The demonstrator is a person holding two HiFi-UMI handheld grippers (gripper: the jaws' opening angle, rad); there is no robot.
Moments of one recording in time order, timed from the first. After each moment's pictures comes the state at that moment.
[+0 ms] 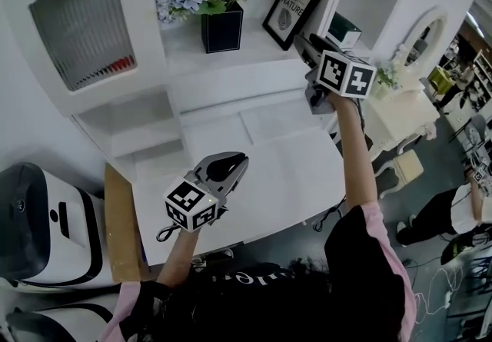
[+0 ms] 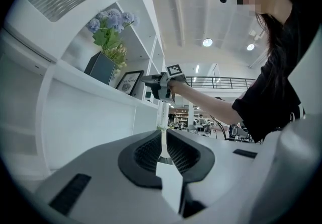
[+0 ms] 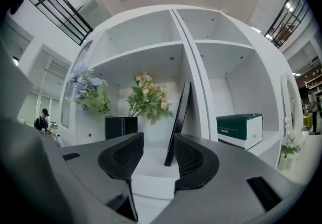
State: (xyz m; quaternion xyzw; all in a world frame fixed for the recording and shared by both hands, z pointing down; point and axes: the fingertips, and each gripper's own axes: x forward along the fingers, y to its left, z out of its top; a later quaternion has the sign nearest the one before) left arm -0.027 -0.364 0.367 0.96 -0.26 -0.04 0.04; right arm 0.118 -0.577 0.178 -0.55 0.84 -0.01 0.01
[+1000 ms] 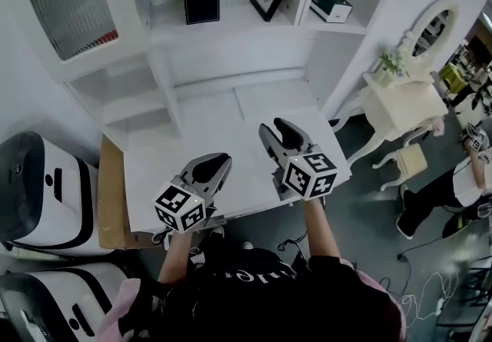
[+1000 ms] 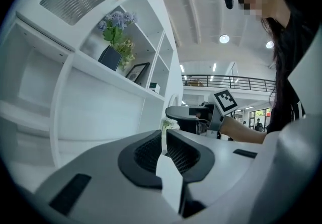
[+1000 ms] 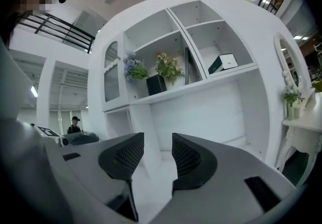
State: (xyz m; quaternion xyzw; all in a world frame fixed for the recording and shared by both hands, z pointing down) left arm 0.011 -0.298 0.416 0.93 -0.35 -0.04 0.09; right arm 0.109 -0.371 0.376 -0.45 0.88 -0.12 0.00
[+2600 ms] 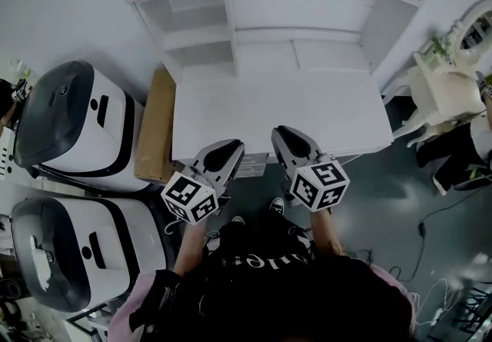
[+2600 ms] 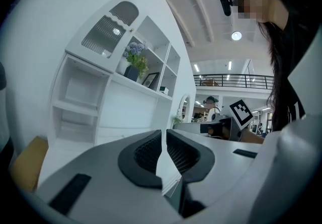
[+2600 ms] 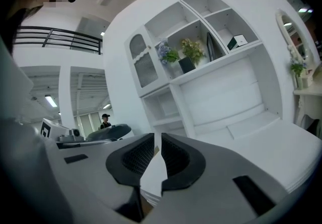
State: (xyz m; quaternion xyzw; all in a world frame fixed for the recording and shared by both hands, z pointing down) left arm -0.090 -0.121 0.440 0.89 -0.44 -0.03 0.11; right arm -0.010 -0.171 0.441 -0.37 0.91 -0.18 -0.01
